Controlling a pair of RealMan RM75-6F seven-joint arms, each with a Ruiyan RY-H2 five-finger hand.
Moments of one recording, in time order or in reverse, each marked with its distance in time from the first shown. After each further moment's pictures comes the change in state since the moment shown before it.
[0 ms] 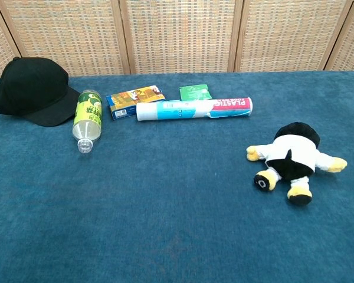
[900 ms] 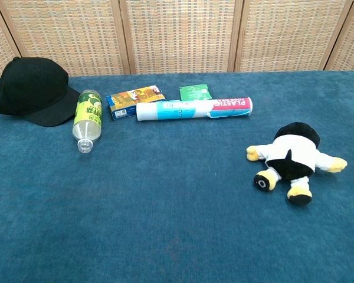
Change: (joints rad) left arm 0.003 0.002 0.004 -0.008 0.016 0.012 0.006; right arm 0.069 -0.010 0.032 -0.131 0.023 -0.091 -0.043
